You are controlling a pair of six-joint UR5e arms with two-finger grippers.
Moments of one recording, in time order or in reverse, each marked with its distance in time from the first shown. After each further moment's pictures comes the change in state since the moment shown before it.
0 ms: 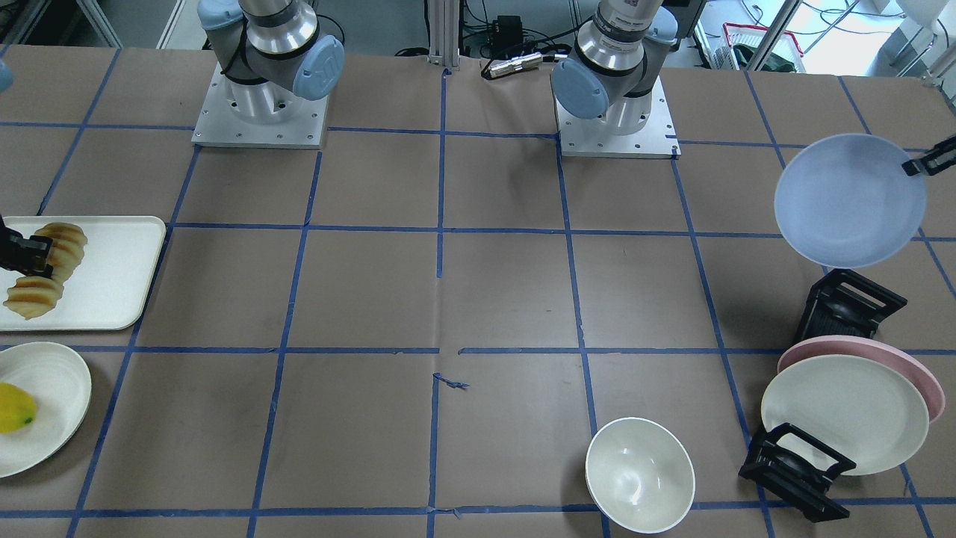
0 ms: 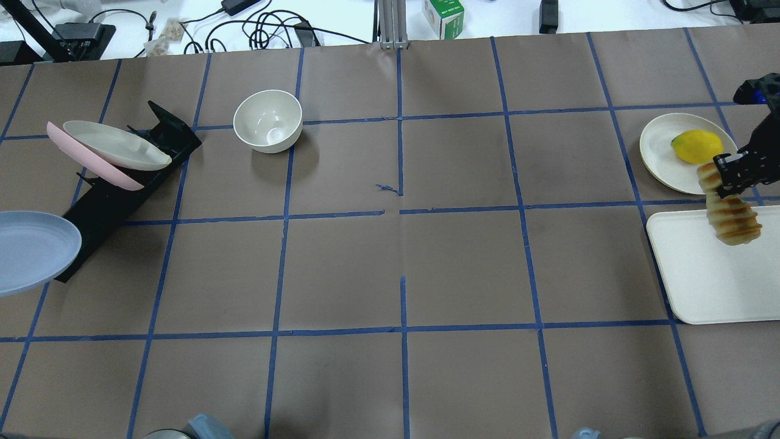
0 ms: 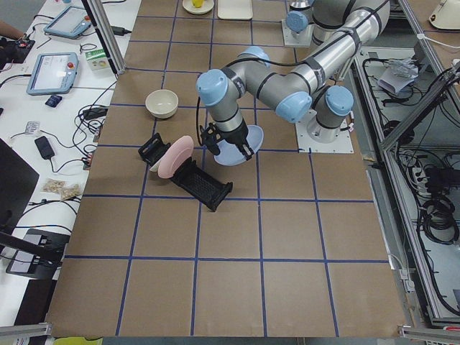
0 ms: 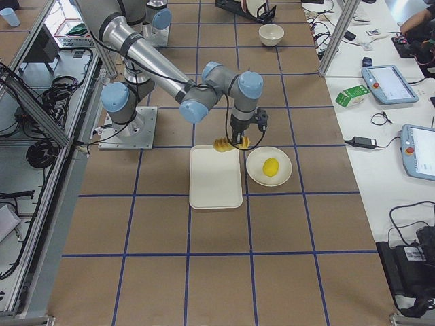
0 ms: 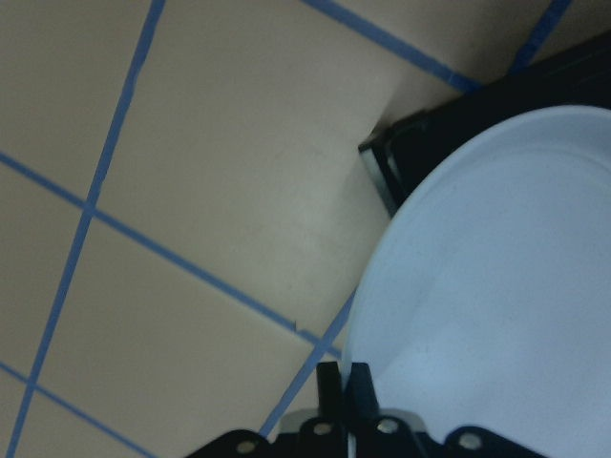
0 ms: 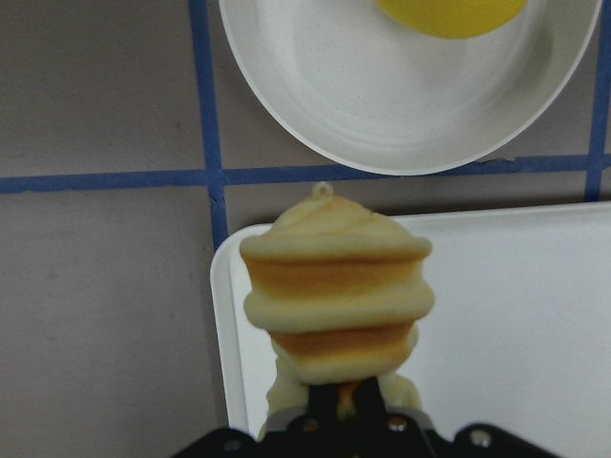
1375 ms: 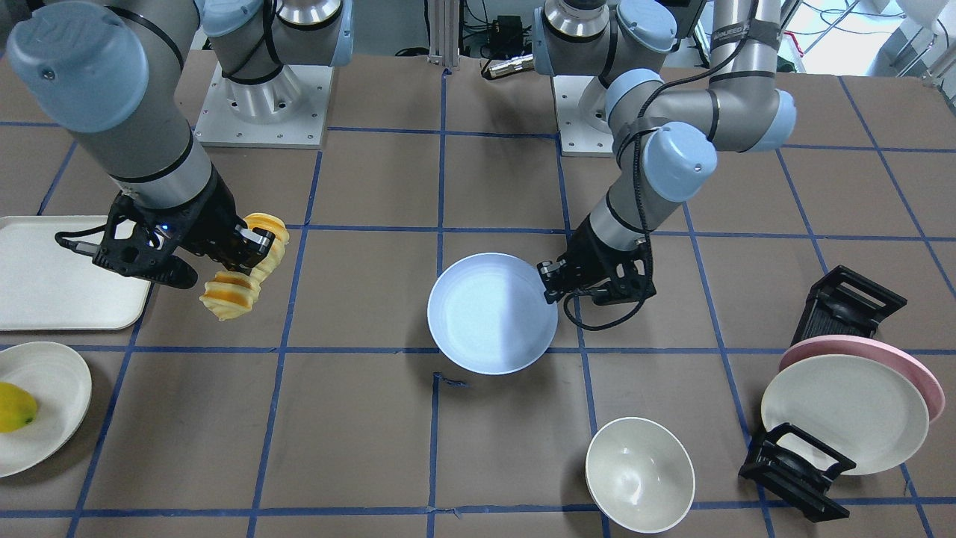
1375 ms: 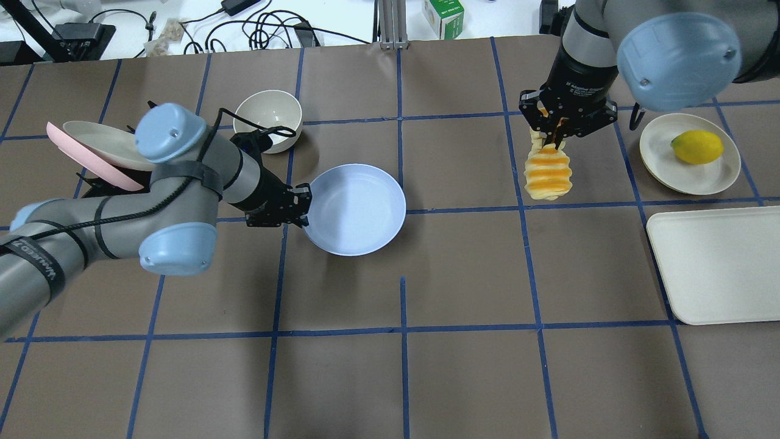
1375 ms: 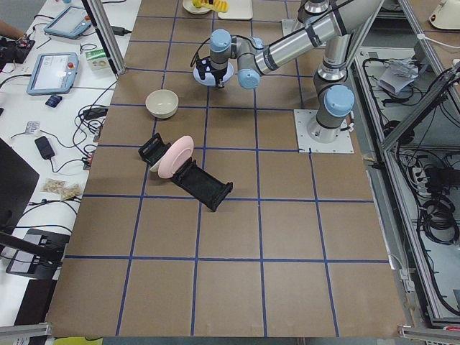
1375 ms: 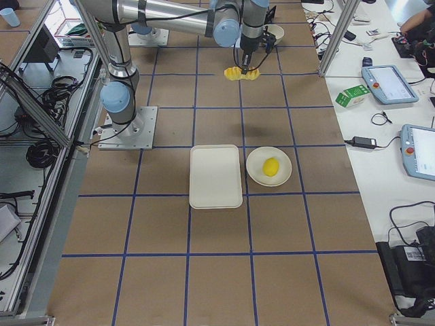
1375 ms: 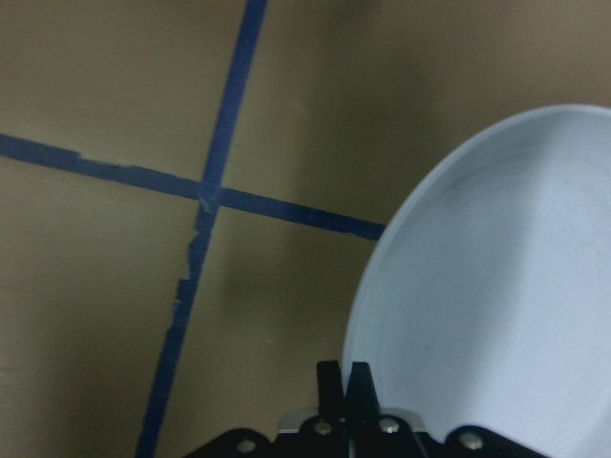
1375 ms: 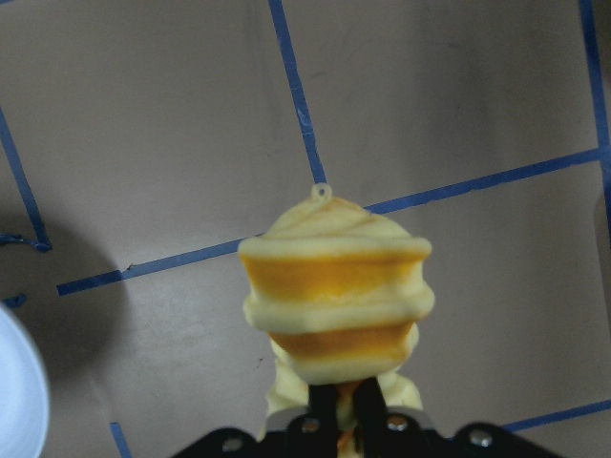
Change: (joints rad) left arm -0.778 -0.092 -0.531 0.939 -0.530 -0.556; right arm 0.553 -0.018 -0.188 0.183 0.076 0.756
